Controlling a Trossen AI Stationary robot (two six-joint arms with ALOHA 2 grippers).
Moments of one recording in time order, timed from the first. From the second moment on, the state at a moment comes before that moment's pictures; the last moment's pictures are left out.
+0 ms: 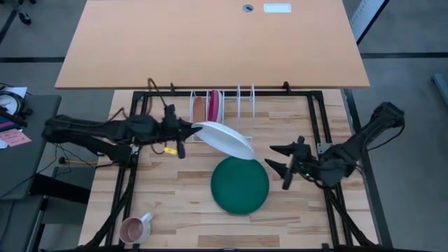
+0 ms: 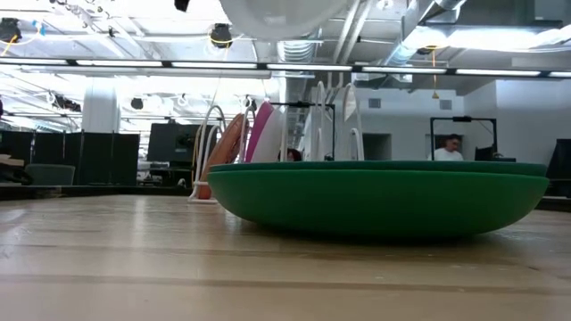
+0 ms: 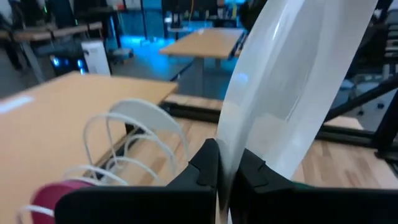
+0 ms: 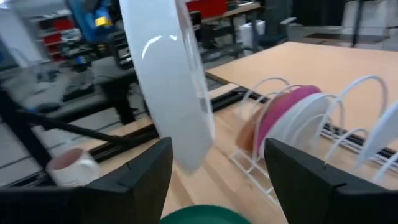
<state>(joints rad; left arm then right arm) -0.09 0.96 0.92 -0.02 -0.41 -0.03 0.68 1.07 0.90 -0.07 1.08 0.47</state>
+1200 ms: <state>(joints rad) -0.10 0.62 0.92 0.72 -0.65 0.50 0.74 1.07 0.89 -0.17 1.08 0.47</state>
